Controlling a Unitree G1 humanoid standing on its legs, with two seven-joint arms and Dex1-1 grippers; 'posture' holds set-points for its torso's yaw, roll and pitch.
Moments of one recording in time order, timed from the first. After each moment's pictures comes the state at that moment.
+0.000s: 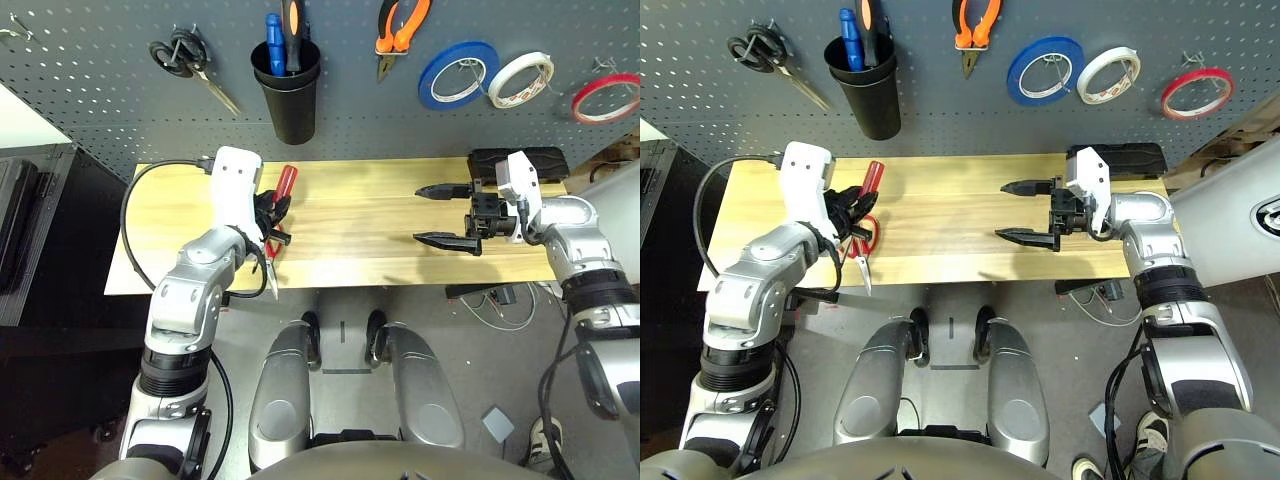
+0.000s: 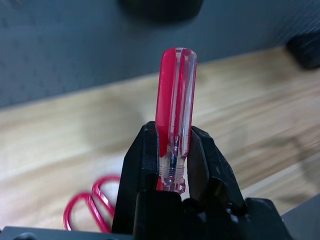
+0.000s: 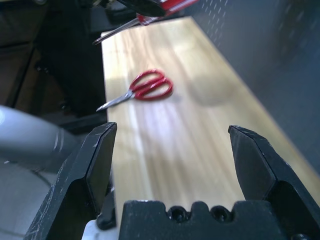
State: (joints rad) left arm -0.34 0.32 0.04 -0.54 -0.18 0.98 -0.32; right arm -0.66 -0.54 0.00 0.68 0.35 -0.21 1.48
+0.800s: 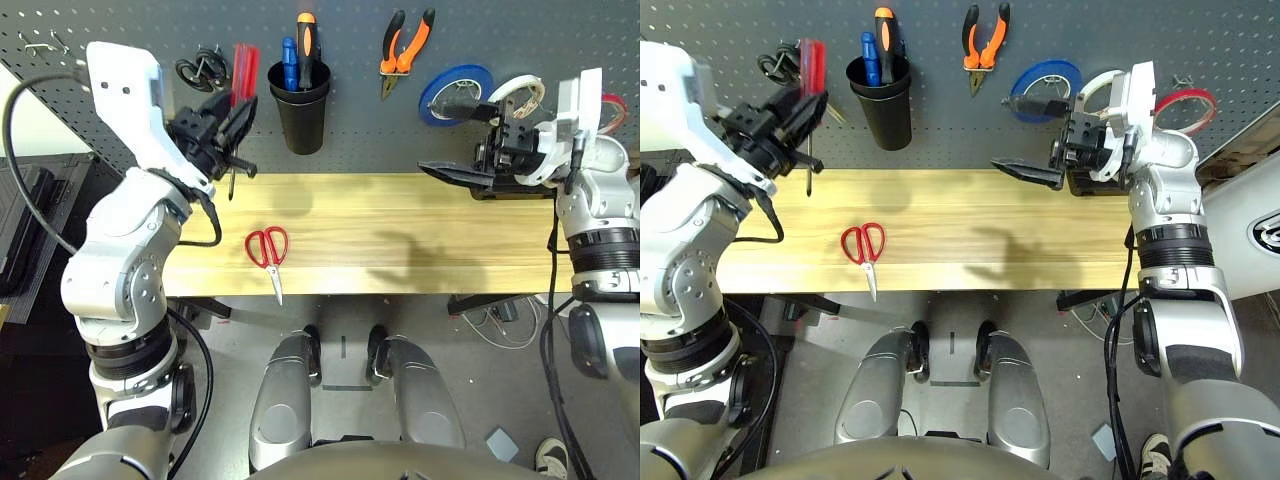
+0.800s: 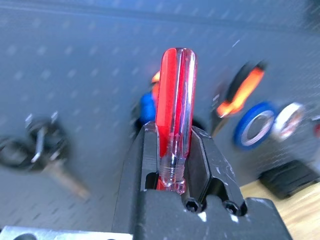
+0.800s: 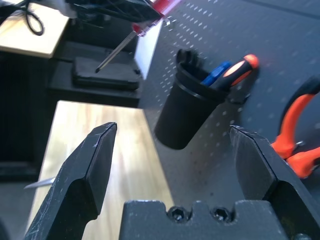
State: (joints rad) left arm -0.57 0.36 0.26 -0.61 -0.41 0.85 -0.32; right arm -0.81 -0.51 -0.10 0.50 0.46 -0.18 1.38
